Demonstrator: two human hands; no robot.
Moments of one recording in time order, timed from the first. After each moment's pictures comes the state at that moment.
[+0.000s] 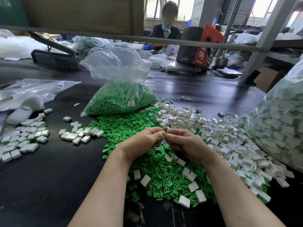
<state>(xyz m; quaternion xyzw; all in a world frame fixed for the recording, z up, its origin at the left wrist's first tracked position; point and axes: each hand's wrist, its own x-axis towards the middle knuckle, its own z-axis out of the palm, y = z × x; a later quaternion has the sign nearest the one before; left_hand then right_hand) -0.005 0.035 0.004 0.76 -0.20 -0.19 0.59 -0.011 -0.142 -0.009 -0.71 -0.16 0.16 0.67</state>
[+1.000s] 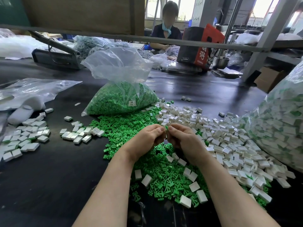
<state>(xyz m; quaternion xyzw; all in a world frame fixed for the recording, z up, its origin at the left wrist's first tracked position) -0.004 0.030 -0.001 0.74 -0.14 -0.15 0.64 -0.011 -0.126 -0.012 -0.71 -0.11 0.03 0.70</state>
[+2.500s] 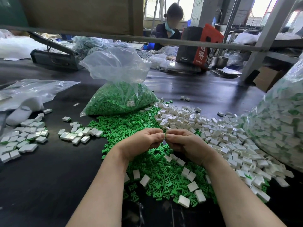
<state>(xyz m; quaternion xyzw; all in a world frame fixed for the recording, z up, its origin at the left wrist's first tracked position) -0.002 0.041 0.004 0.75 -0.21 -0.23 0.58 -0.012 -0.144 -0.006 -0.68 -0.18 0.19 0.69</state>
